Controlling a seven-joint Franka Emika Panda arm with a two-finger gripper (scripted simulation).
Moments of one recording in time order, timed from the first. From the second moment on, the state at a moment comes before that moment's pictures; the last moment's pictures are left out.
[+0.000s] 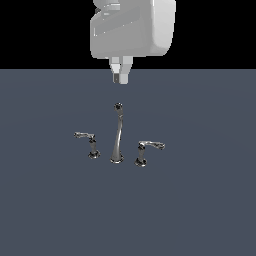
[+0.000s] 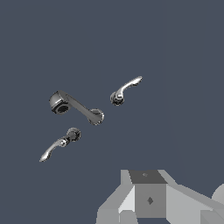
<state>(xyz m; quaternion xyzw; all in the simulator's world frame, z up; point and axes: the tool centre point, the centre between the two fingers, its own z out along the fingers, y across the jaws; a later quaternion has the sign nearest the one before) -0.125 0.016 0.274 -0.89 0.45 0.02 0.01</state>
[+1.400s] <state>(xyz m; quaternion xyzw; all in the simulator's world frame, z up) -0.050 -0.065 0.122 -0.68 0.73 0.00 0.00</state>
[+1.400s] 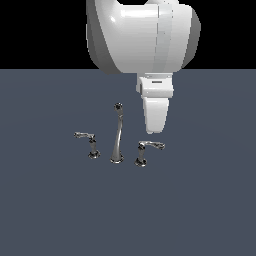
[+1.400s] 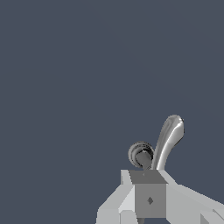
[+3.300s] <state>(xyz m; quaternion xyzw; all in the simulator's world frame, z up) -0.088 -0.099 0.086 -0.61 0.79 -0.01 0.00</state>
